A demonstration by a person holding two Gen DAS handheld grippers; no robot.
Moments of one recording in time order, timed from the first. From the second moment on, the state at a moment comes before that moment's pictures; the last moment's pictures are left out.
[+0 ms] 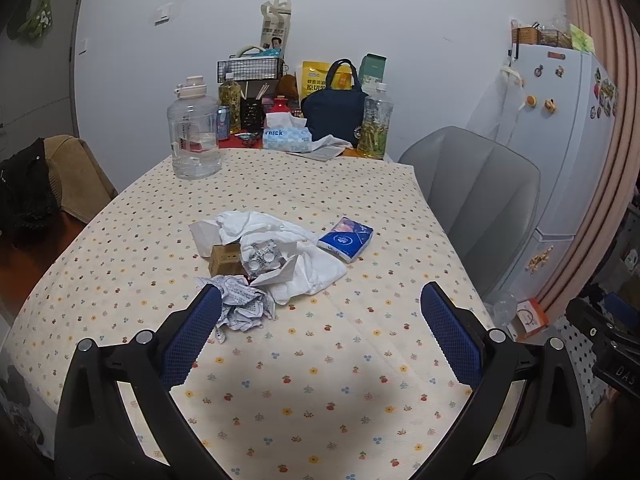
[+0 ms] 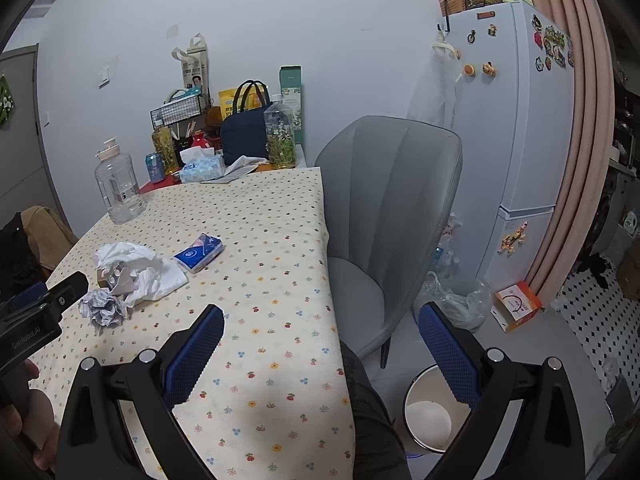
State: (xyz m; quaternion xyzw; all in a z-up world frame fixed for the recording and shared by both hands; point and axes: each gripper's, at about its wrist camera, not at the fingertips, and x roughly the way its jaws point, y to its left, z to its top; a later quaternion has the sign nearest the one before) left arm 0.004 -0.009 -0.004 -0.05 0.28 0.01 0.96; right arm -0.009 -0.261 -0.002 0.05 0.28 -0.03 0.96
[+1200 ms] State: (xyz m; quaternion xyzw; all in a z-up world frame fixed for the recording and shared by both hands) left arm 0.001 -0.050 0.009 -0.04 0.24 -0.01 0.97; right arm -0.014 -0.287 -0.001 0.06 0.28 -0.04 0.96
